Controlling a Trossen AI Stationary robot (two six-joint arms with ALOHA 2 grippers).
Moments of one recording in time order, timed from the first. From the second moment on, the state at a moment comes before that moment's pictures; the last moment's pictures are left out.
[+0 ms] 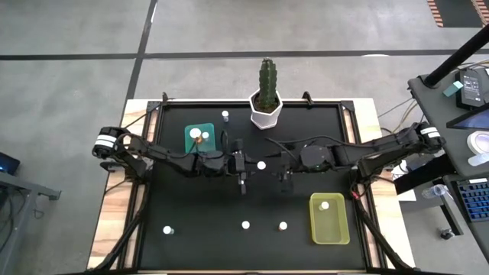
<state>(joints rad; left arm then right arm) -0.10 1.62 0.86 0.66 -0.22 0.17 0.17 1.28 0.89 0.00 0.26 -0.04</state>
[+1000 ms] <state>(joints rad) -0.10 1.62 0.87 0.68 -0.22 0.20 0.17 1.35 0.96 -0.05 0.26 -0.05</state>
